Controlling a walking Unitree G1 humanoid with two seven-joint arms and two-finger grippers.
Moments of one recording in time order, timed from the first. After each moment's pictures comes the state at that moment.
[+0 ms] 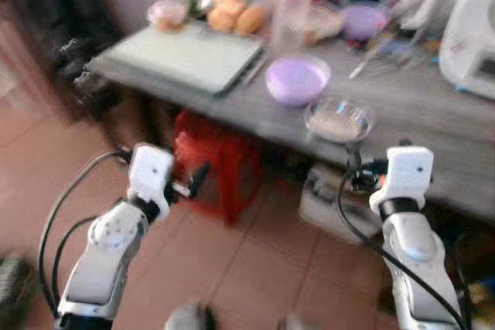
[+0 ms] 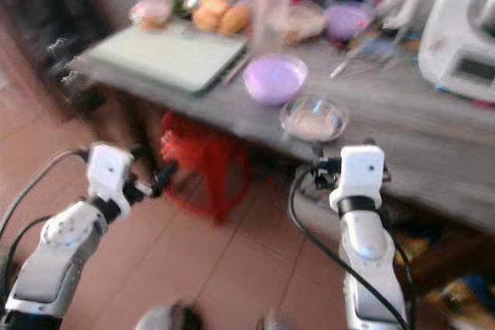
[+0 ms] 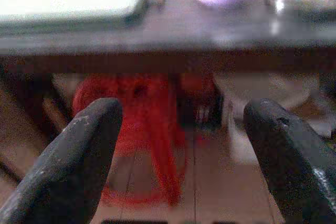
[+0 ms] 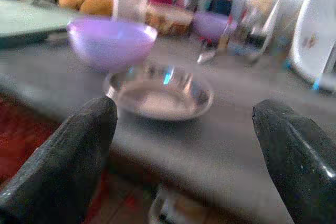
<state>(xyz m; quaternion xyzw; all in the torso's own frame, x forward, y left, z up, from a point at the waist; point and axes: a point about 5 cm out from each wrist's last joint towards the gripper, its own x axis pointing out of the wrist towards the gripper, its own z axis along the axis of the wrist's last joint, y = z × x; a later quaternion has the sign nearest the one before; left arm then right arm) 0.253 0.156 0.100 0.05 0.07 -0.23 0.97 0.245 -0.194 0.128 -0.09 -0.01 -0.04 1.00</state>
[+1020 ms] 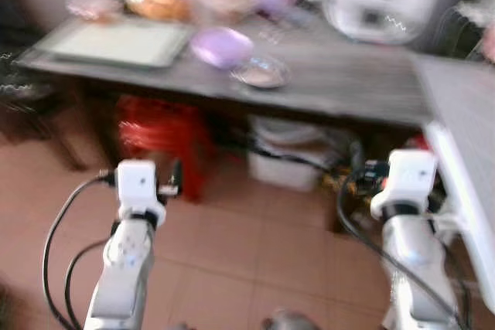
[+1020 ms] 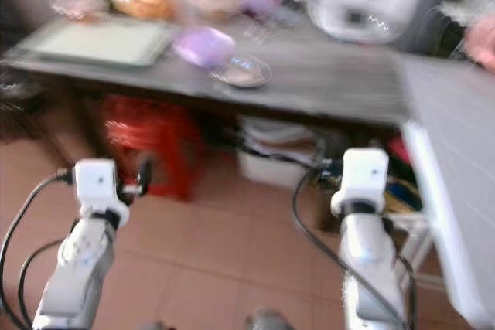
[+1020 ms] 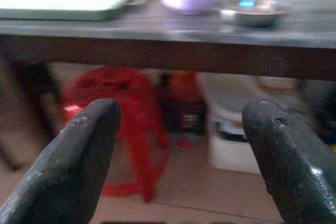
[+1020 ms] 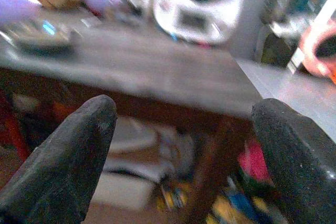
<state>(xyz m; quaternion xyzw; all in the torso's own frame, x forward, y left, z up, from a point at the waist) 0.249 0.160 0.089 0.01 0.04 -0.02 1.00 0.238 -0.194 0.113 -0.08 0.00 -0.07 0.99</state>
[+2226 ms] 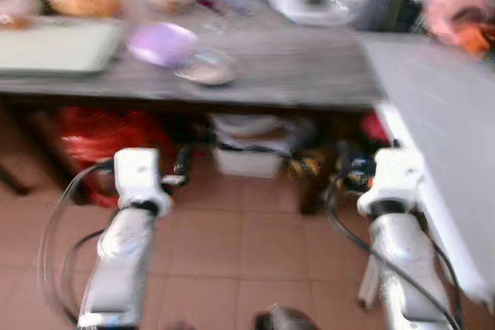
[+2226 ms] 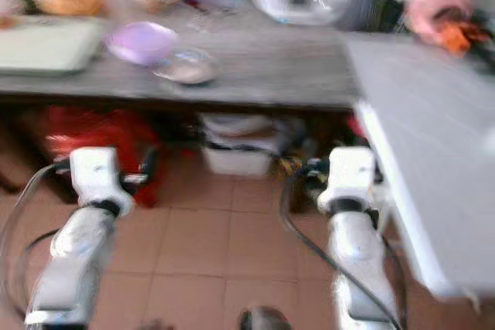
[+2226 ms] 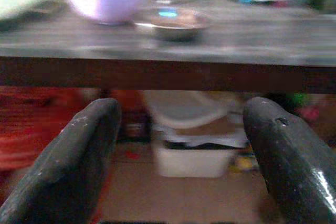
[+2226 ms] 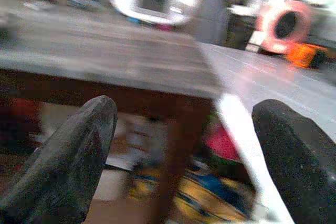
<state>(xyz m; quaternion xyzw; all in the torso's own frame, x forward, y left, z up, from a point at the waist) 0.252 0.146 0.105 -0.02 0.03 -0.06 1.00 0.242 -0.188 0.121 -0.08 -0.01 -0.05 0.99</state>
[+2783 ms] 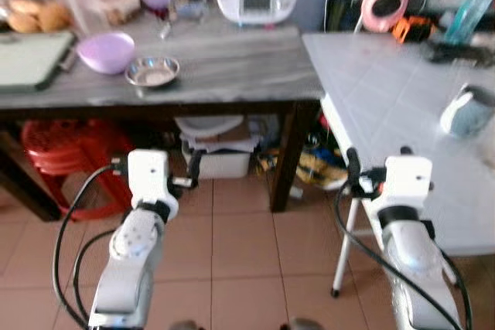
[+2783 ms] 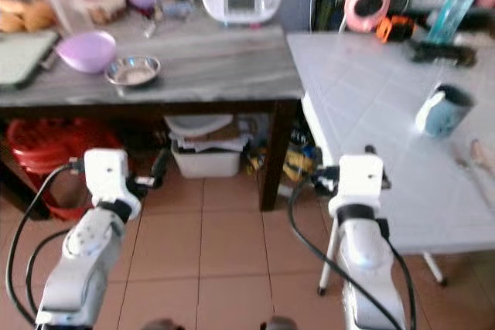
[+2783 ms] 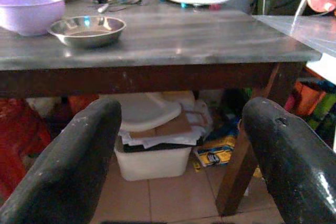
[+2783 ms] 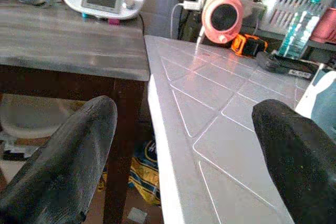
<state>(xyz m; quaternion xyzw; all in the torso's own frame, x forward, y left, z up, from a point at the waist) 0.253 0.146 0.105 -0.02 0.03 -0.06 1.00 0.237 -0.189 0.121 -0.09 -0.01 -0.05 0.99</state>
